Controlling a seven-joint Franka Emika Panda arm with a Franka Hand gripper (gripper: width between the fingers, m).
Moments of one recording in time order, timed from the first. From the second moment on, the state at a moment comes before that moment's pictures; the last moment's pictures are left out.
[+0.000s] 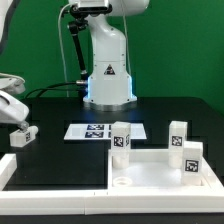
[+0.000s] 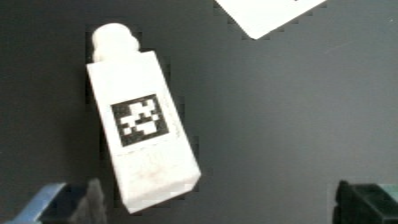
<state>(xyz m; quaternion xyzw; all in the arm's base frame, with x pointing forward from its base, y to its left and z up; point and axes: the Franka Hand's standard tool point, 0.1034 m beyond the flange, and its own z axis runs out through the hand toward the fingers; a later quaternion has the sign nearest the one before) 0.401 -0.234 0.046 -0.88 0.28 0.33 0.19</state>
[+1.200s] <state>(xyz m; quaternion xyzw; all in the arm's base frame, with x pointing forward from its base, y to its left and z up) 0.379 -0.228 0.020 -0.85 0.32 0.38 0.20</state>
